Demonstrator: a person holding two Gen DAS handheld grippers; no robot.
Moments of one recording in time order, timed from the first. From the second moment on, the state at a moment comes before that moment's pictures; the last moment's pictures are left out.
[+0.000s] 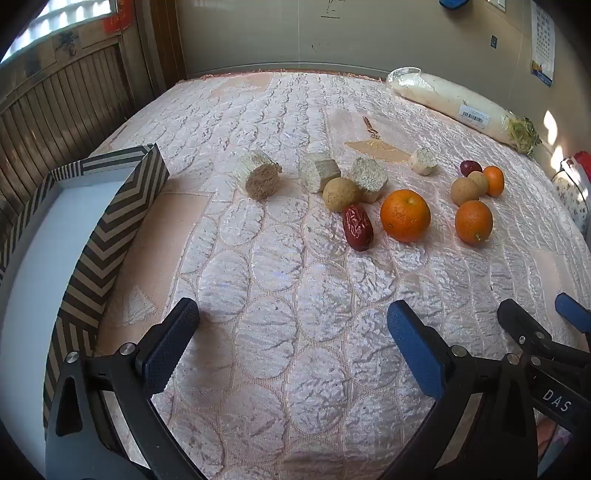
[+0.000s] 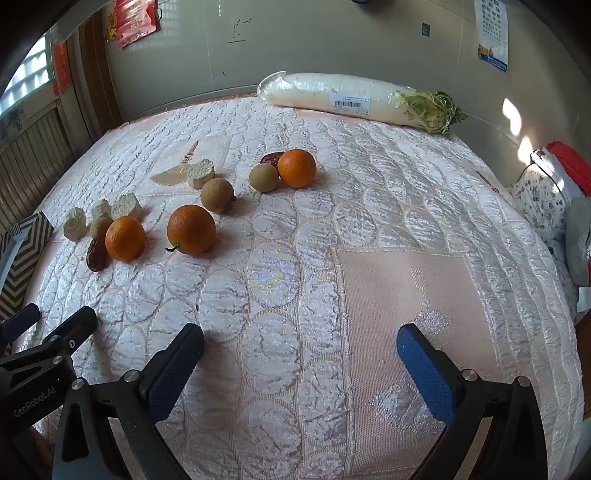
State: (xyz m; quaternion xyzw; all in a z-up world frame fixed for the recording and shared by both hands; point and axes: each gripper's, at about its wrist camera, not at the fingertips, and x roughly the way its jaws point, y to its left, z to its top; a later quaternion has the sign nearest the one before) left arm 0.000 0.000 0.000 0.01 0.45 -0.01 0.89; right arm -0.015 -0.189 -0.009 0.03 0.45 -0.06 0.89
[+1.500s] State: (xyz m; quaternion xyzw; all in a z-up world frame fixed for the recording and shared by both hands) left arm -0.038 0.054 0.115 -0.03 0.36 -0.04 0.93; right arm -0.073 -0.166 0.108 -0.03 0.29 0.02 0.96
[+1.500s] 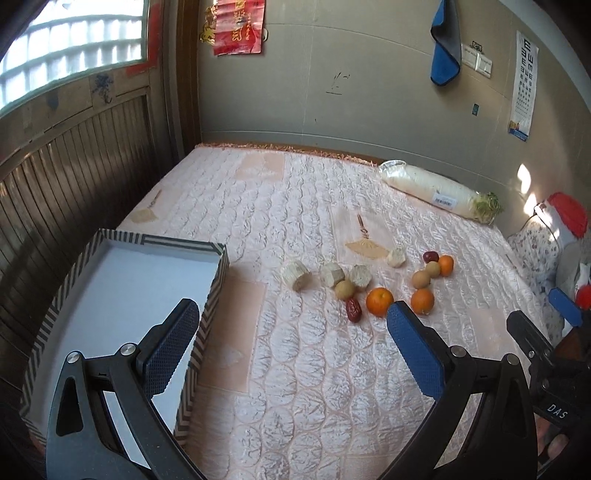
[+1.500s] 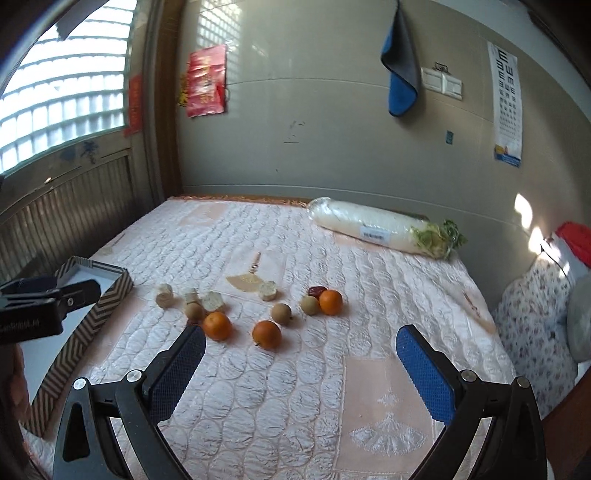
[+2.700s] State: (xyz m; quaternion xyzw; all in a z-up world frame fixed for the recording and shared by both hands) left arm -0.025 0.025 0.079 0.00 0.39 -0.05 0.92; right arm -0.071 -0.166 0.100 -0.03 0.30 0.03 0.95
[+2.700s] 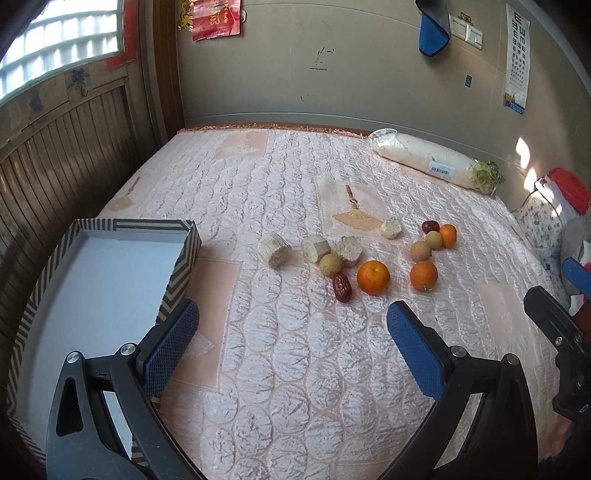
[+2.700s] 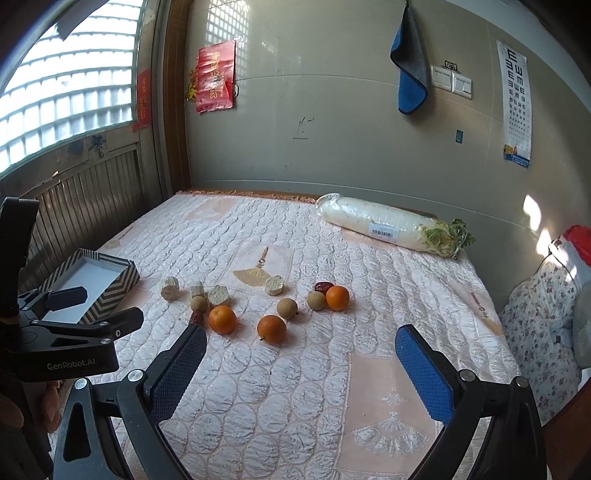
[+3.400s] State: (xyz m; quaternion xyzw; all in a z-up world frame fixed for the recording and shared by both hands) left arm 0.000 0.009 0.046 0.03 0.43 -0.06 0.90; right arm -0.056 -0.175 0.080 -0.02 0.34 0.05 0.94
